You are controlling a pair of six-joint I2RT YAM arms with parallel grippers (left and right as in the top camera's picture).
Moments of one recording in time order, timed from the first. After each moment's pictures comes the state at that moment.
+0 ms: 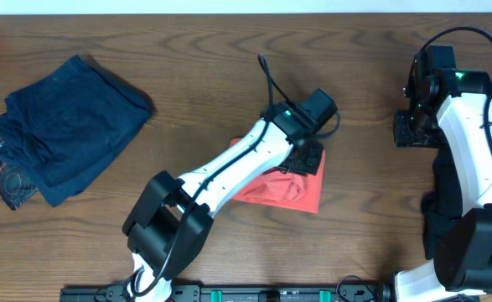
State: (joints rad) left arm -0.81 1.98 1.62 -0.99 0.17 -0.50; right arm -0.05 1.70 1.45 -1.25 0.18 0.06
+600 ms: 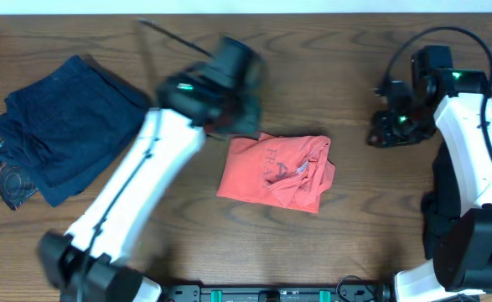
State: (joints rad) left arm -0.47 1.64 1.66 -1.15 0.10 -0.43; right arm -0.02 1.70 1.45 -1.25 -0.32 -0.24
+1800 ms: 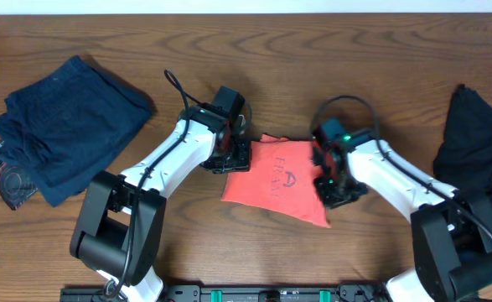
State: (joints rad) left arm -0.45 1.81 1.19 -0.82 0.29 -0.43; right arm 0.40 1.70 0.97 -0.98 -0.03 0.12
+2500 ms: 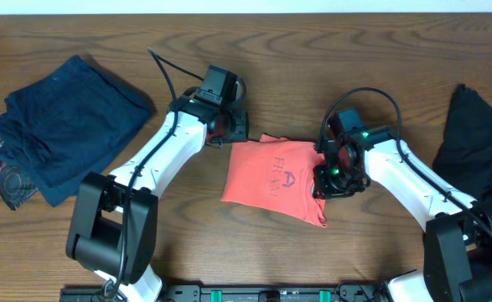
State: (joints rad) left arm -0.40 1.81 1.25 -0.61 0.20 -0.39; right arm 0.33 1.64 0.97 -0.91 -0.31 0.18
